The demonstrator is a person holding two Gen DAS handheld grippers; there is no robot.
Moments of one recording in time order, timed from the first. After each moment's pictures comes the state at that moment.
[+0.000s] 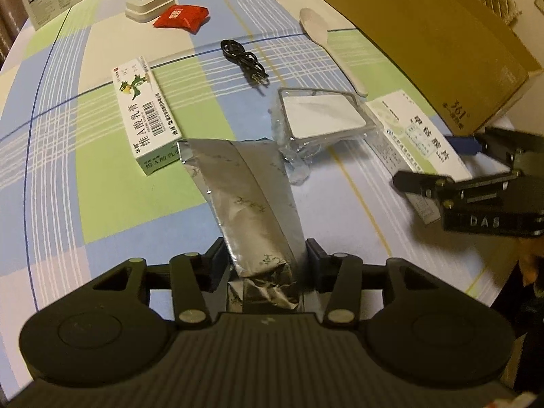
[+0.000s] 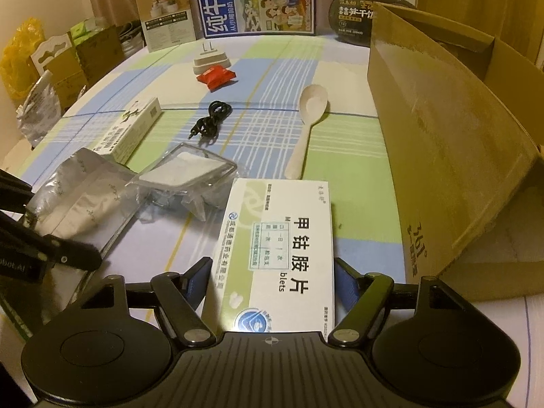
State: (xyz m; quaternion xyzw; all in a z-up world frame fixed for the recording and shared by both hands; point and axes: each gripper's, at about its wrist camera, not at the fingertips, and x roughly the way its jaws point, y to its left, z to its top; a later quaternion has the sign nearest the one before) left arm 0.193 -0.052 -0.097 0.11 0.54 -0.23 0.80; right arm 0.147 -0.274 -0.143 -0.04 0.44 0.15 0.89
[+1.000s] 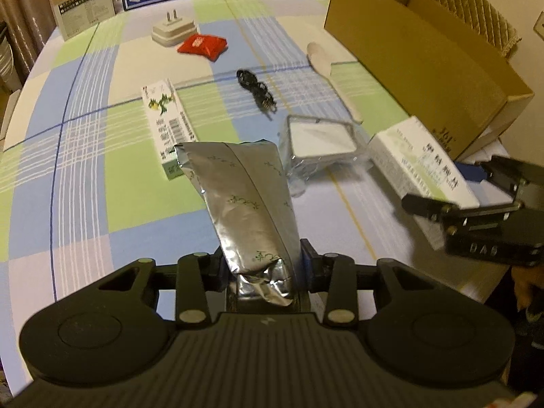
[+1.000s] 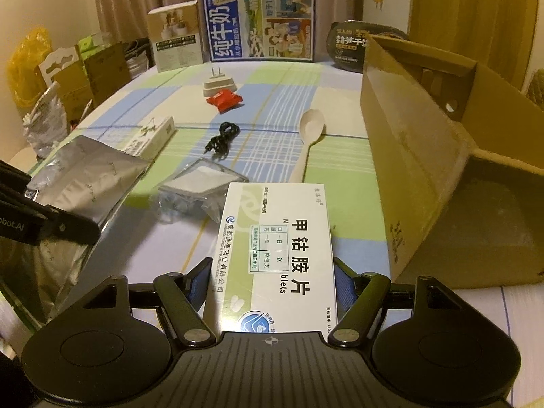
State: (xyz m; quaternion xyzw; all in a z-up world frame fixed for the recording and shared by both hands) left arm 0.171 -0.039 -0.064 0.08 0.50 -0.21 0.83; right arm 0.111 -0.276 -0.119 -0.03 0.40 0.15 0.90
